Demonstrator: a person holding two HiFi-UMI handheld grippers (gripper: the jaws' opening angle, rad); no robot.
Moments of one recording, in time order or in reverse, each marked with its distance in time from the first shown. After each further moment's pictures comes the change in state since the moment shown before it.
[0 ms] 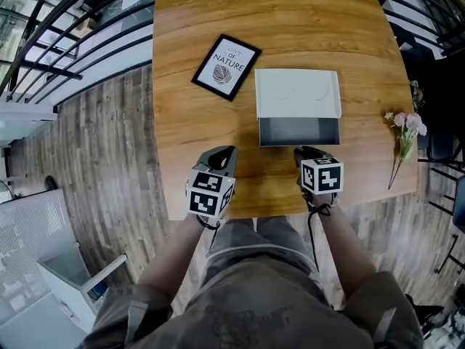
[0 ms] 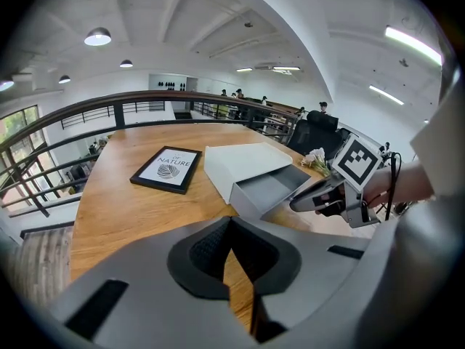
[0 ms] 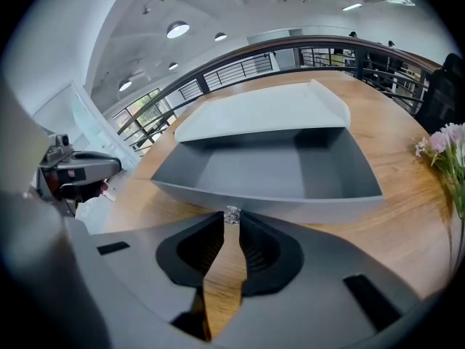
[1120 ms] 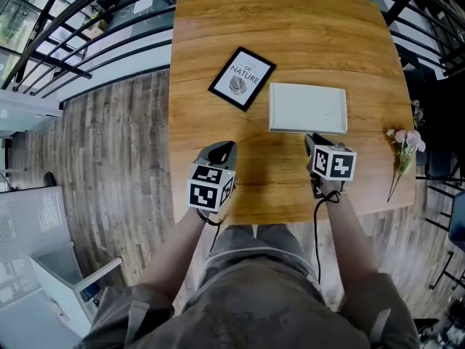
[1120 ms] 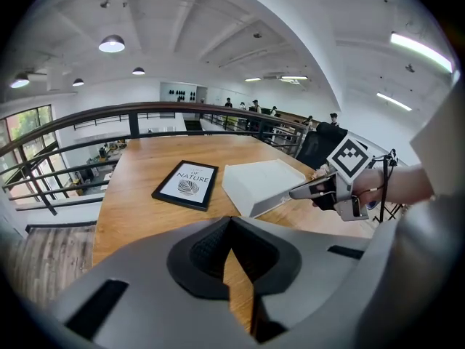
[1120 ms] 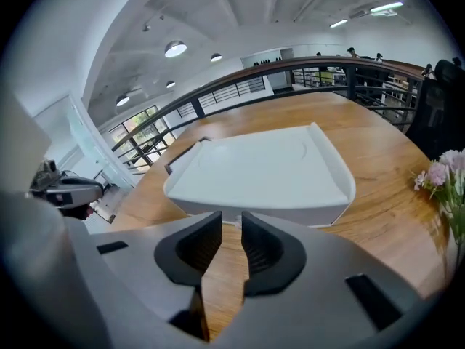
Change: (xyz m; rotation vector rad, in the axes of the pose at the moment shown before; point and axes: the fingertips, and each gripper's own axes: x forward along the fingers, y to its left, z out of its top) left arm -0.021 0.039 0.030 -0.043 -0.072 0.056; right arm -0.005 -0.014 0.083 0.034 -0.153 -0.054
